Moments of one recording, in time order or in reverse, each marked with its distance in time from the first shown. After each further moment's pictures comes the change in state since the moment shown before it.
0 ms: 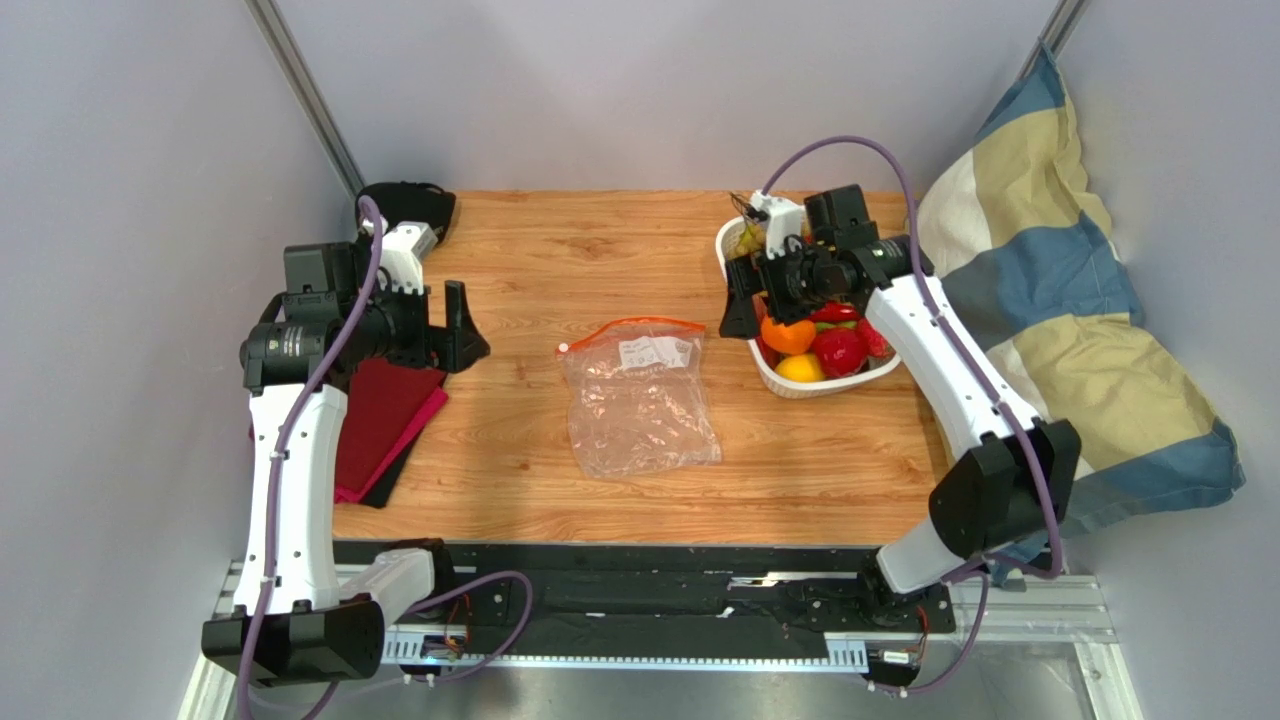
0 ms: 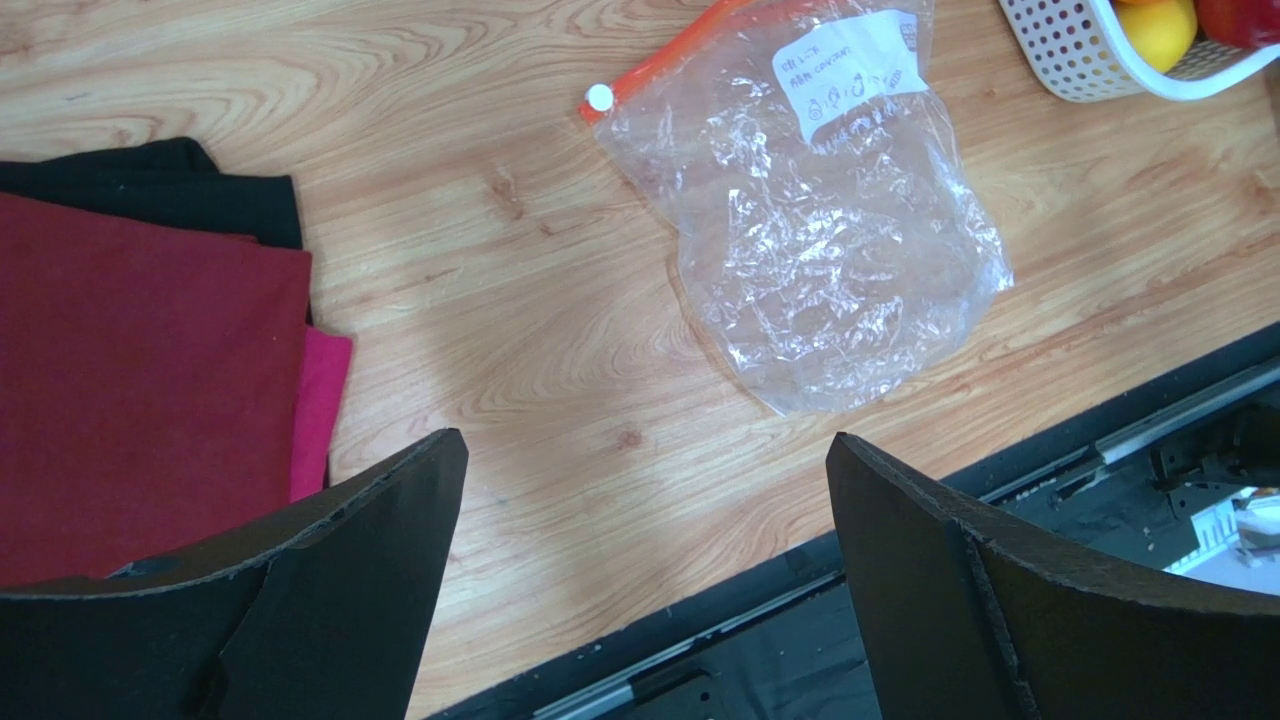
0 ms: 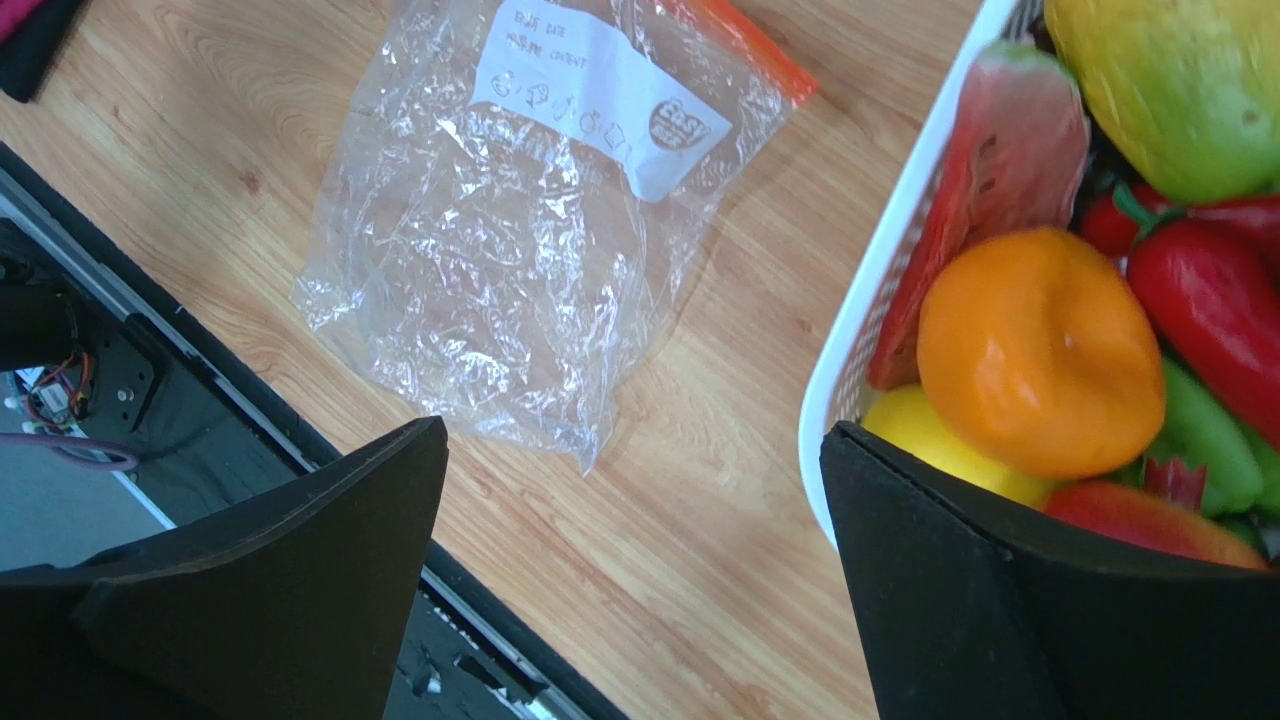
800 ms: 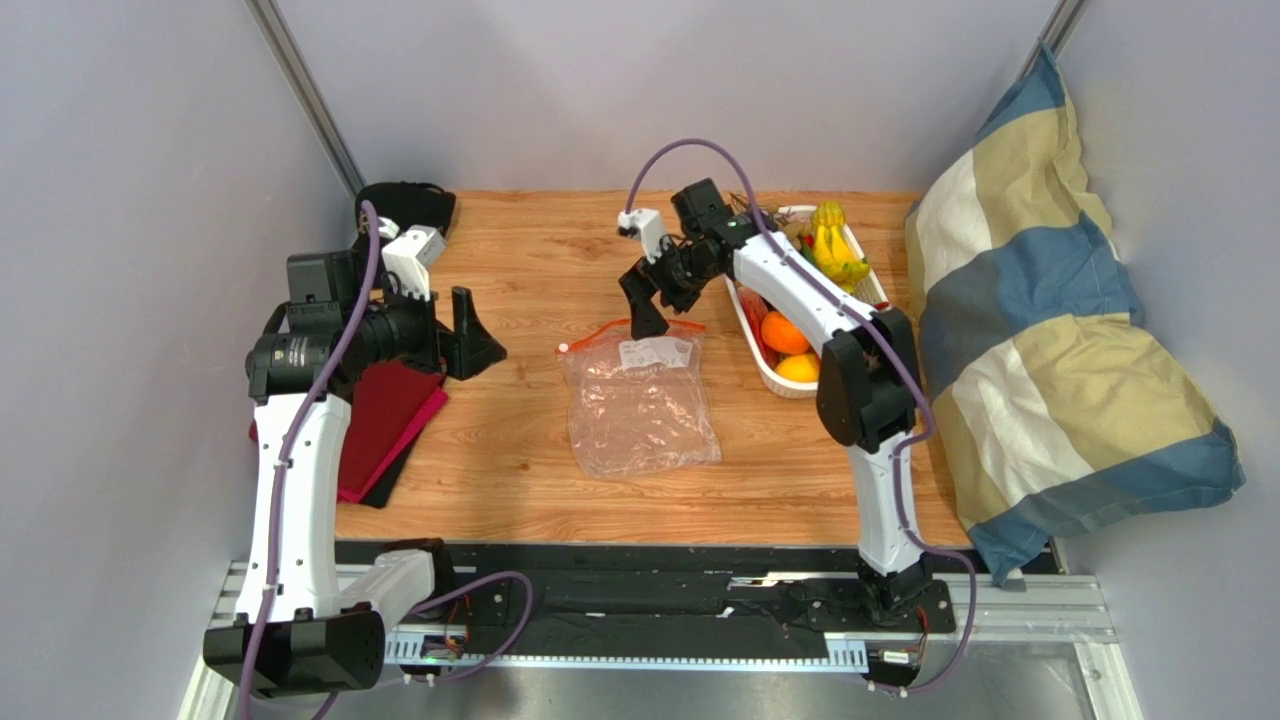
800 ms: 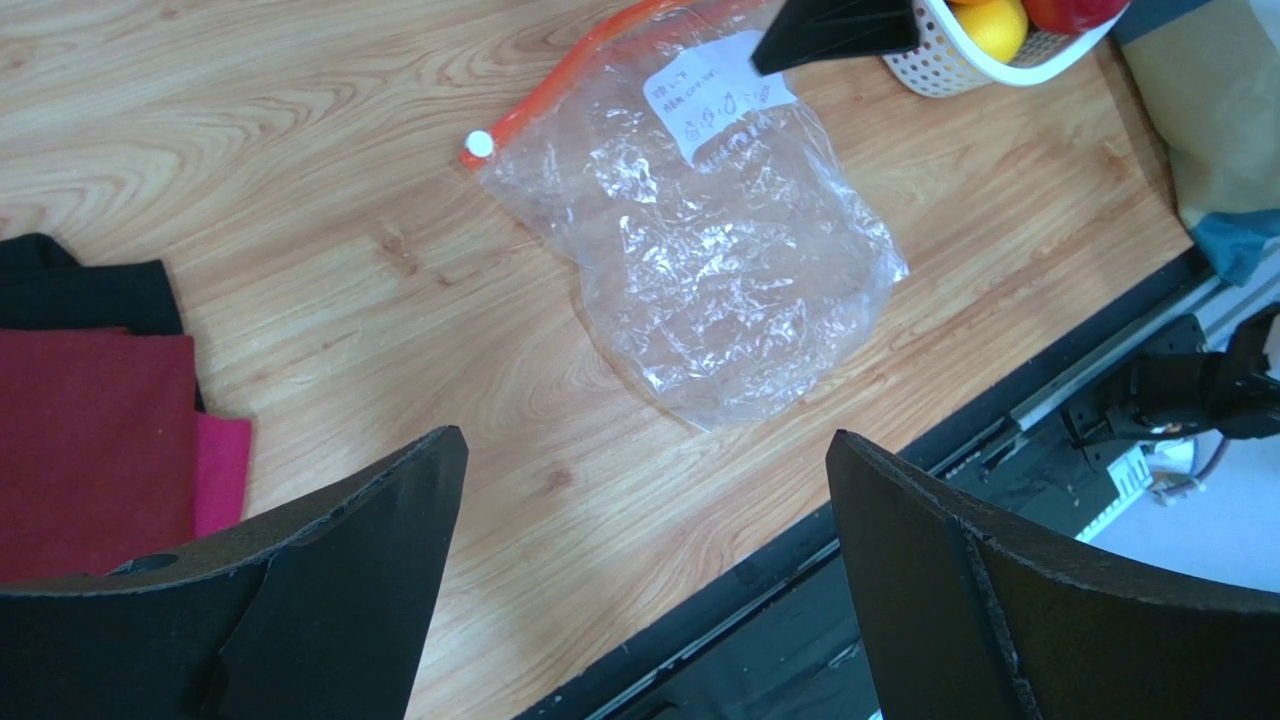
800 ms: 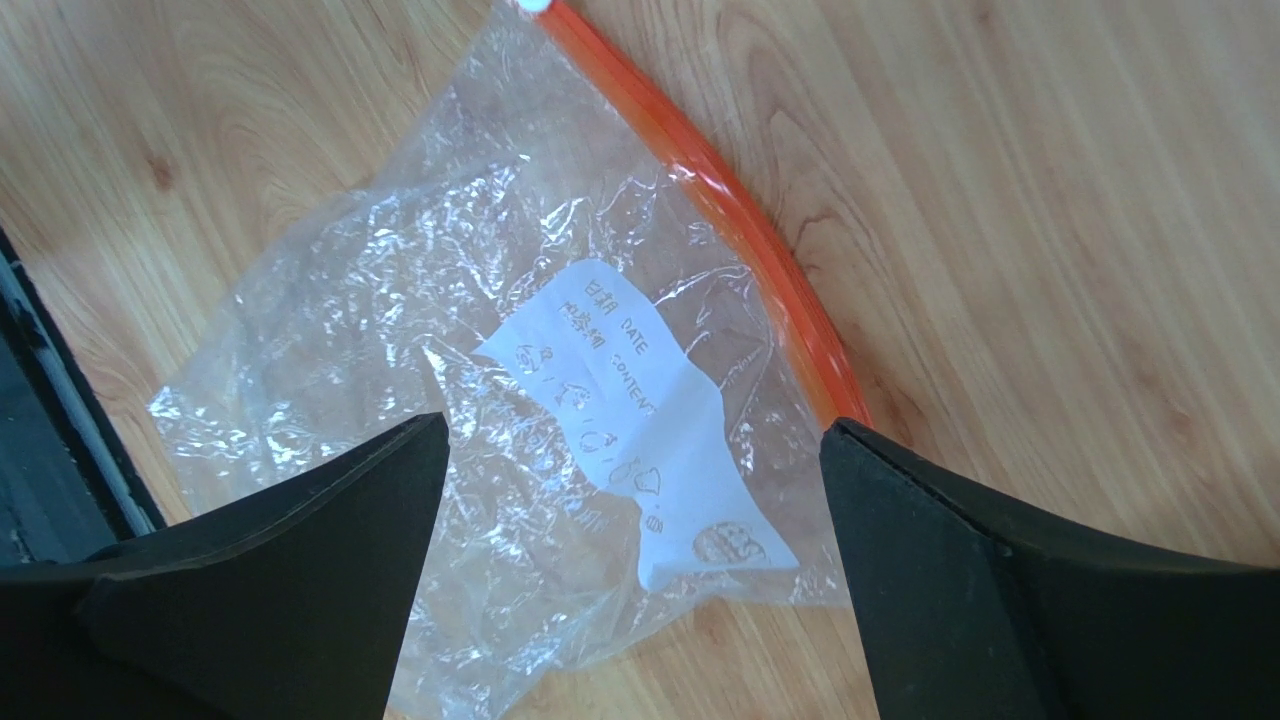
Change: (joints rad) left arm 0.000 -0.033 -0.061 0.070 0.171 0.008; right arm 0.201 0.618 0.479 0.047 -0.089 -0.254
